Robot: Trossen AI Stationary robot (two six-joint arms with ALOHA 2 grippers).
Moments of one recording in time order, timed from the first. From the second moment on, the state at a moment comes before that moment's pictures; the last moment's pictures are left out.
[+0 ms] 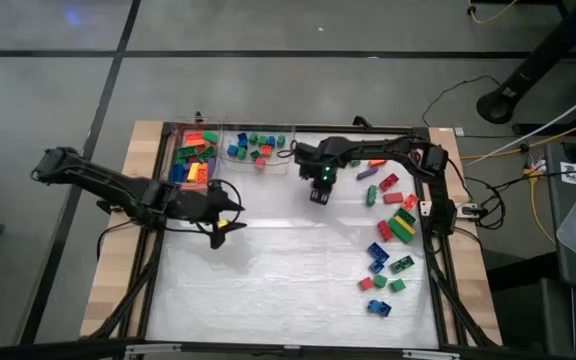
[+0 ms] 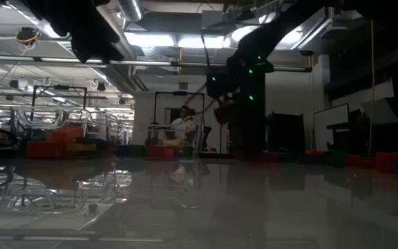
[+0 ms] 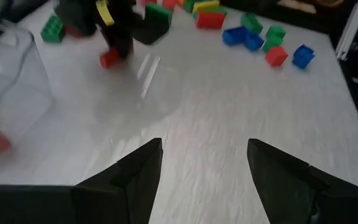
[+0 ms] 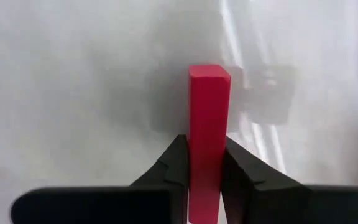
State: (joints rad) left arm -0.26 0.95 0.65 -0.28 -0.33 -0.39; right arm -0.35 2.05 1.47 -0.92 -0.08 -0.05
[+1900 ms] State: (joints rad) left arm -0.22 1.09 0.65 -0.17 -0.39 -0.25; right arm 0.01 2.05 1.69 -0.41 -0.12 -0.12
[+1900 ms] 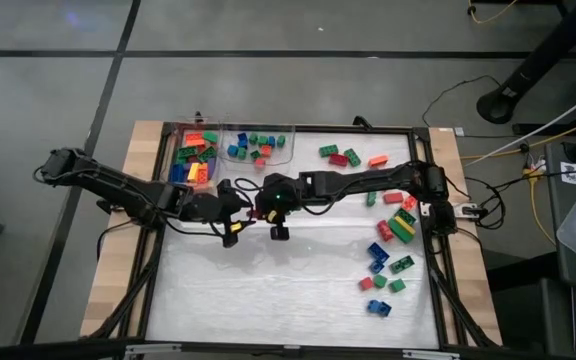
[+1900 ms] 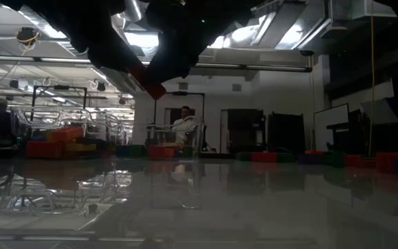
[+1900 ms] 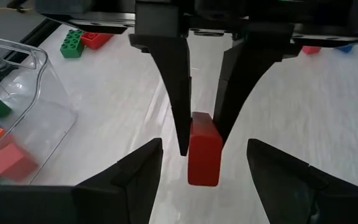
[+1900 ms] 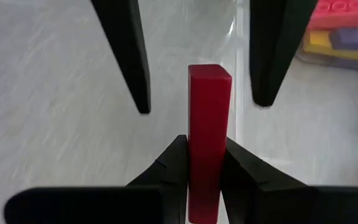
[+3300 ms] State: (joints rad) left arm -0.01 0.66 0.65 -0.85 -0.82 -0.63; right arm -0.12 2.05 1.85 -1.20 0.36 -0.14
